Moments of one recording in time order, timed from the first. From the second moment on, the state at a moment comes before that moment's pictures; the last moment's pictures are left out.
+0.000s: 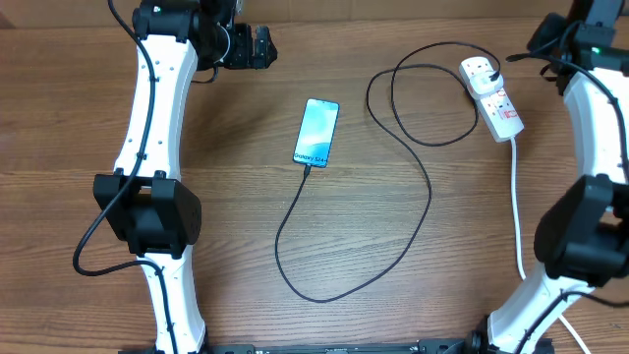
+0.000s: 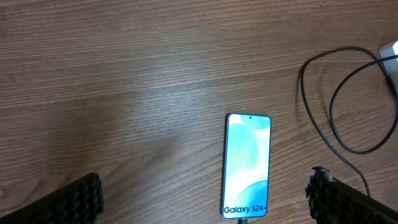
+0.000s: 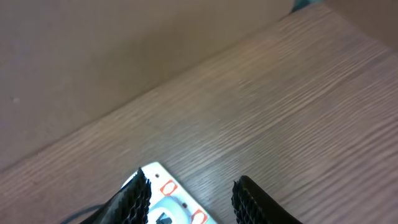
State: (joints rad) left arm -0.10 2.24 2.36 -1.18 0.29 -0.10; right arm -0.24 2.03 1.82 -0.51 0.13 0.28
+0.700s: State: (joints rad) left arm -0.10 2.24 2.36 -1.18 0.29 -0.10; right arm -0.28 2.15 1.80 -0.56 0.17 0.28
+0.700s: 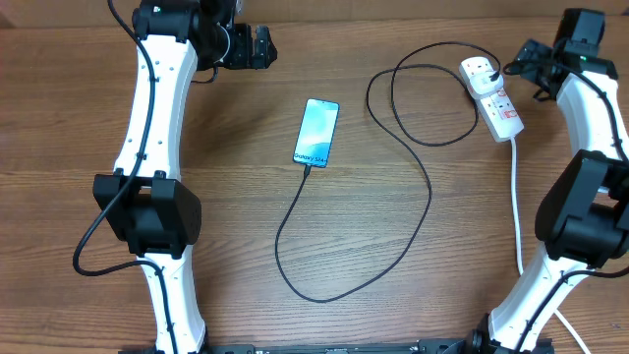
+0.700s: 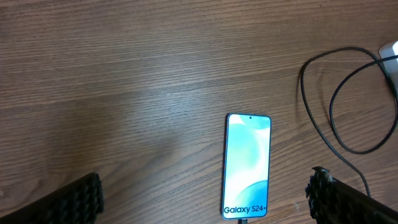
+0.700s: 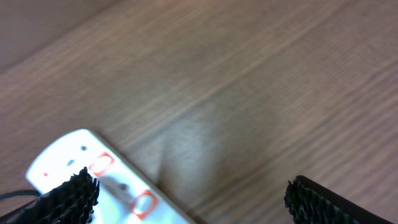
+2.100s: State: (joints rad) left arm -0.10 2.24 2.36 -1.18 0.29 -0.10; right arm -0.32 2.29 1.79 -0.59 0.05 0.27
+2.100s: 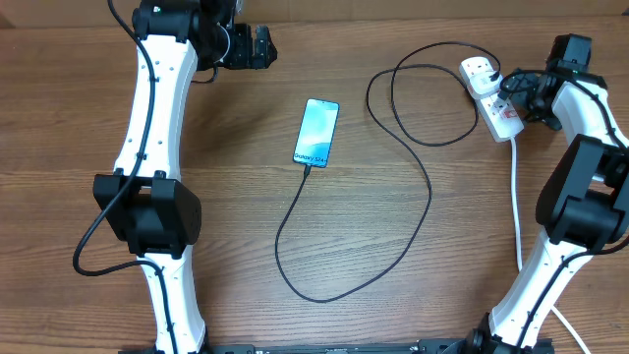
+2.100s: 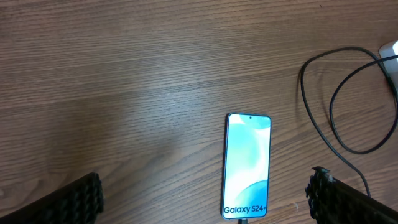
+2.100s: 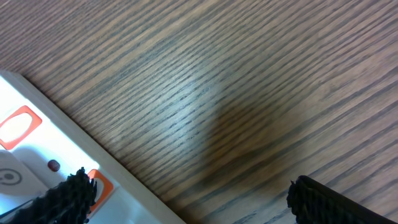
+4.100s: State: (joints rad) left arm -0.10 2.24 2.36 -1.18 0.29 -0.10; right arm -0.38 2.29 1.79 -0.65 -0.13 0.28
